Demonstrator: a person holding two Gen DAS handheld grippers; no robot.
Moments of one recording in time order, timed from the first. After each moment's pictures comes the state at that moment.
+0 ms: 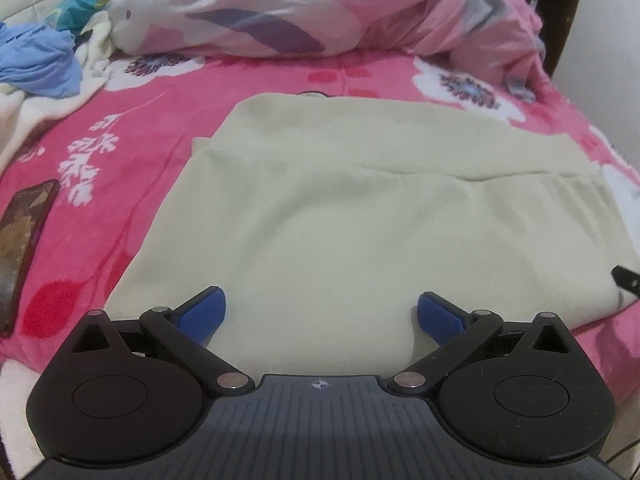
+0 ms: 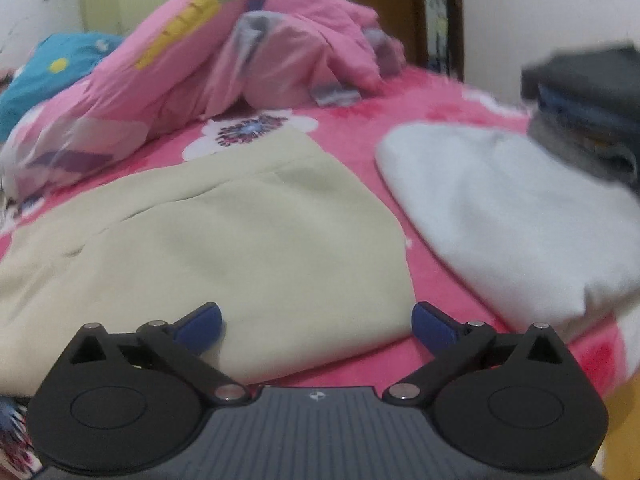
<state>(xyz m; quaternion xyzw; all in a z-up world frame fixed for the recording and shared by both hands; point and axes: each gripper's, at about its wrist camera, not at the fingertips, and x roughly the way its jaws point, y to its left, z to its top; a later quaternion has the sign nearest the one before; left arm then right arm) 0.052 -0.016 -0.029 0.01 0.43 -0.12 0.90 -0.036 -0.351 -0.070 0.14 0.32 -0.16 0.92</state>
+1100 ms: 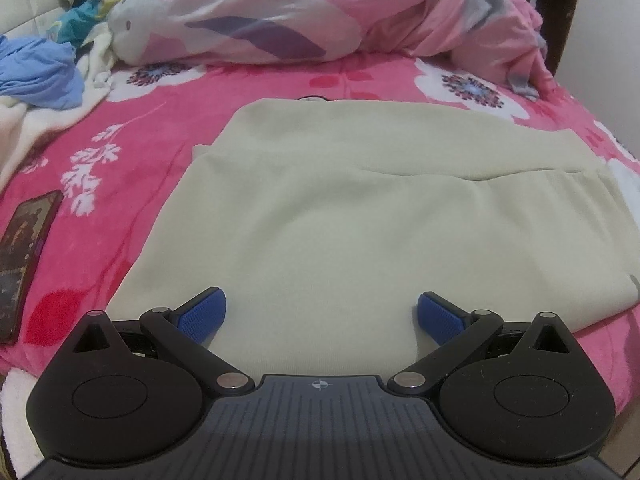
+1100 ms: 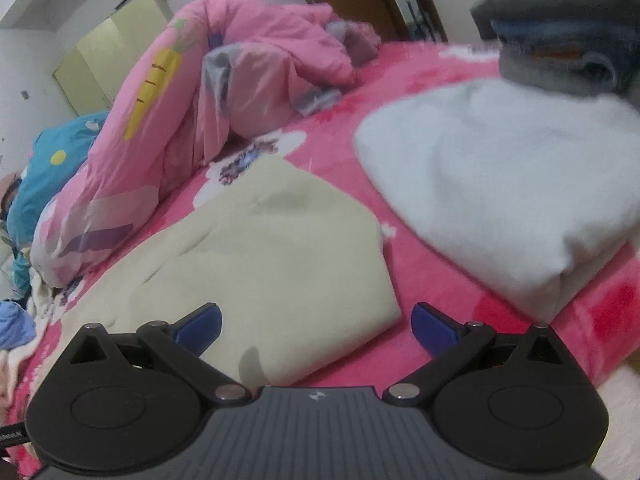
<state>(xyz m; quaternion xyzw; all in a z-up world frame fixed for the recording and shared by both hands) 0.050 -0.020 -0.028 0.02 0.41 -0.12 0.90 -0.065 -0.387 -0.063 0.26 0.26 -0.13 0.92</state>
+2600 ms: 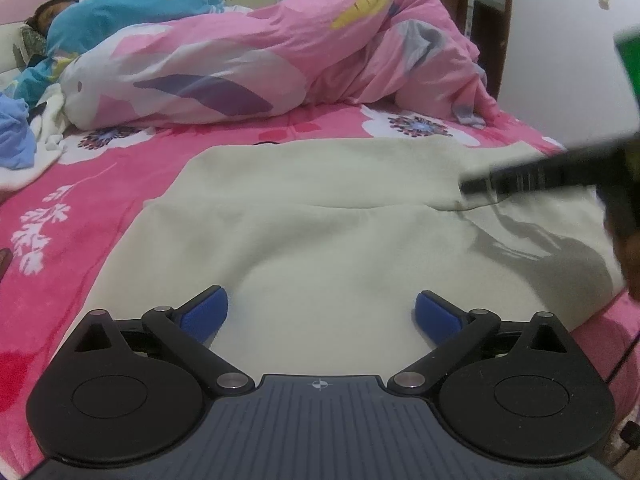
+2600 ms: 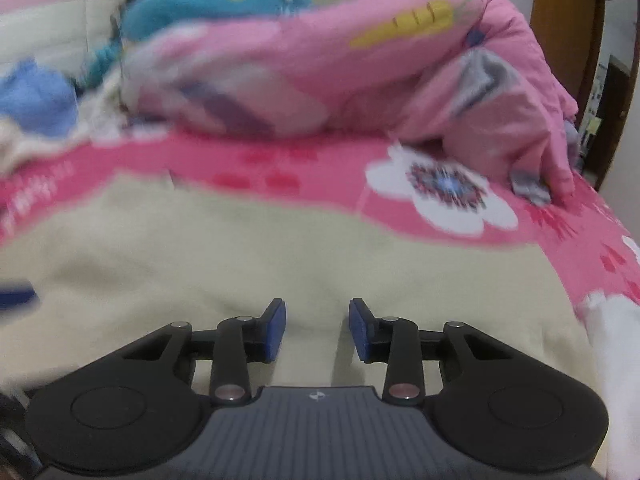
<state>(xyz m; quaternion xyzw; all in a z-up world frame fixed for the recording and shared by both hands) 0.052 -0.017 -0.058 0.03 0.30 -0.21 0.93 0.091 -0.202 -0.037 -0.05 0.31 0.03 0.95</state>
